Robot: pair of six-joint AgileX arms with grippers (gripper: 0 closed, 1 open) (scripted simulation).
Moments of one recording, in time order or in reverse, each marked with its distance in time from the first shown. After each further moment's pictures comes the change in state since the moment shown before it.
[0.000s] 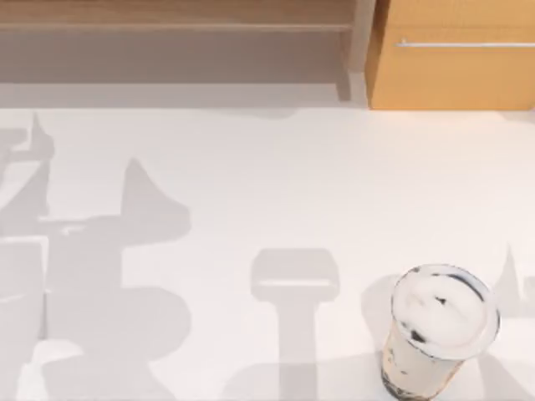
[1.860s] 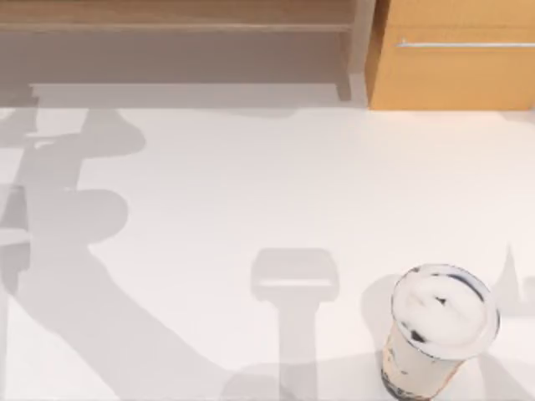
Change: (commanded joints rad) left arm -0.001 0.481 0.499 0.131 0.045 -0.007; right arm 0.000 0.000 0.000 0.000 0.000 0.000
